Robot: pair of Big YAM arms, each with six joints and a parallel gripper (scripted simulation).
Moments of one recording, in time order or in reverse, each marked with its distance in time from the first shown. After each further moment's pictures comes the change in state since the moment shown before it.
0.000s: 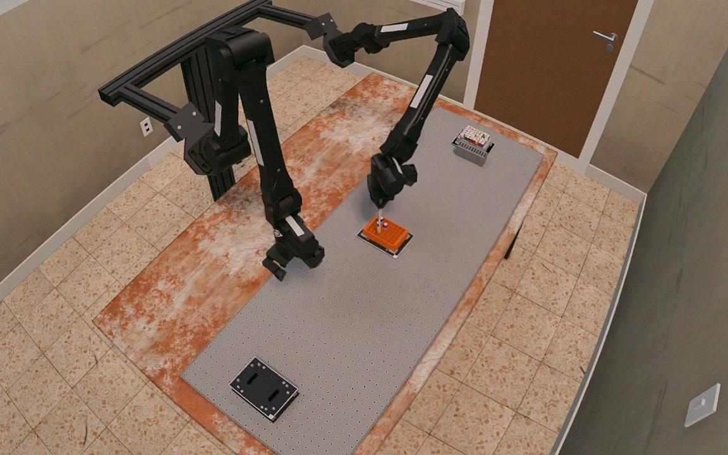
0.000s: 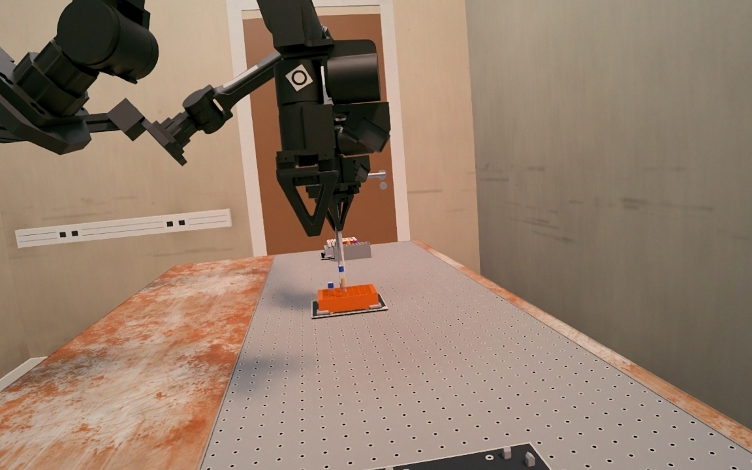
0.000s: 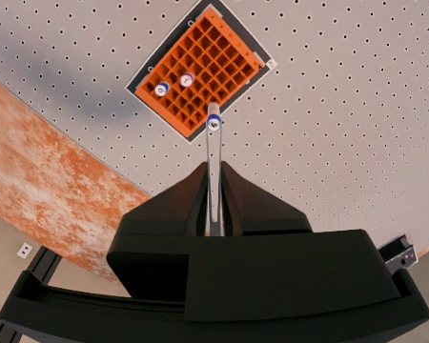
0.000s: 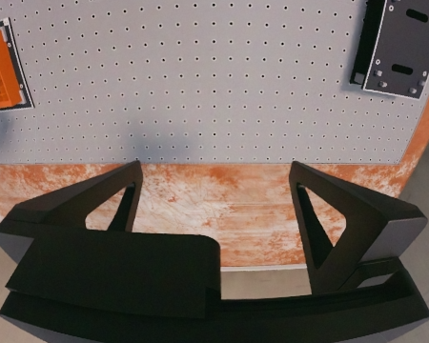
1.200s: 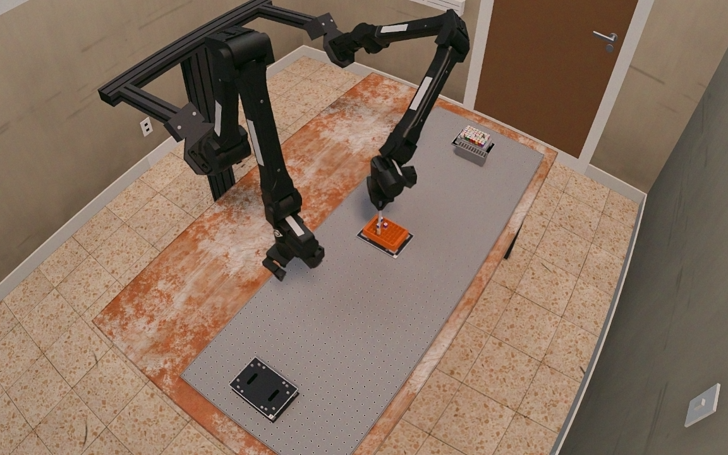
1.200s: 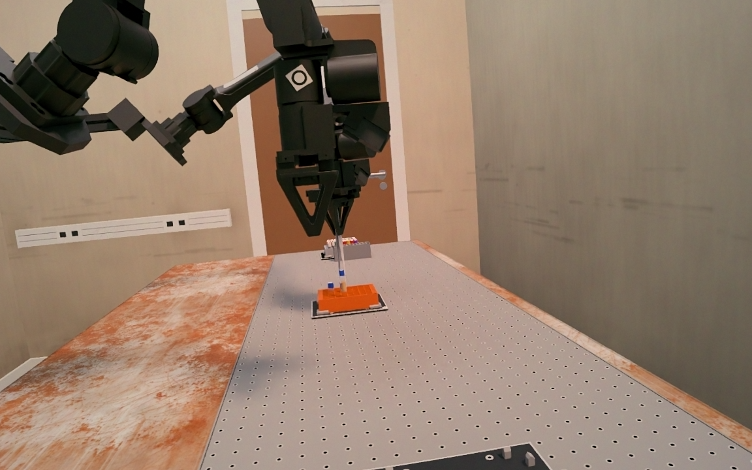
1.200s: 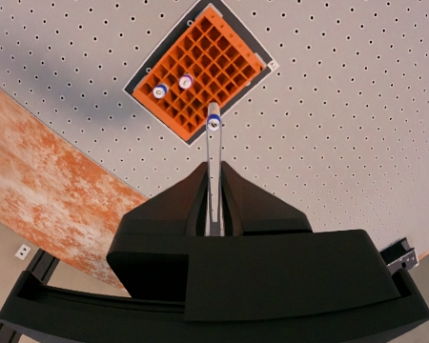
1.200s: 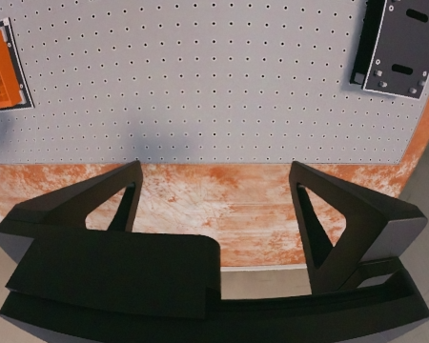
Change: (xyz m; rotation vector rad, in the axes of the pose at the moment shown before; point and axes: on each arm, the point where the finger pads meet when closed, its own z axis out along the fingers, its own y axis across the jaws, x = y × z) left arm 0.000 0.000 0.009 0.002 -0.002 -0.003; right arm 0.000 0.000 0.000 0.000 0.000 0.000
